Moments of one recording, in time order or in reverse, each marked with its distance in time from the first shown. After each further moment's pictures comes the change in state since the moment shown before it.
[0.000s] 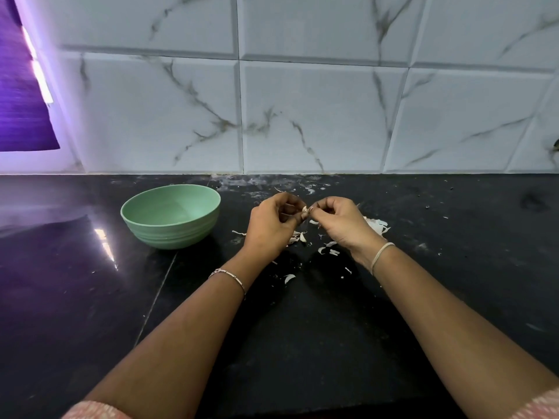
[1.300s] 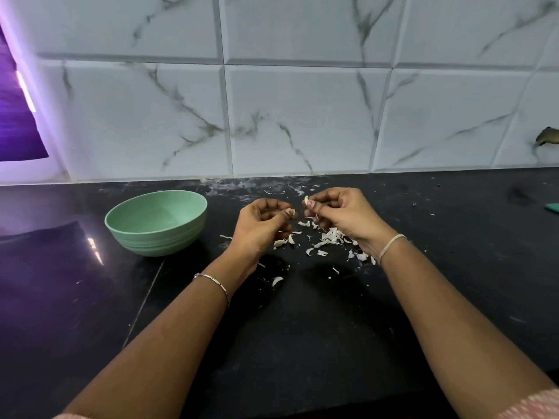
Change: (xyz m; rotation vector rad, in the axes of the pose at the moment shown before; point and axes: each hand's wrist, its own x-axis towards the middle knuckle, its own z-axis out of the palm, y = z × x) left_hand -0.004 0.005 0.003 -0.508 -0.049 -0.281; right_hand 0.002 -0.006 -0.034 0.181 -0.121 -0.074
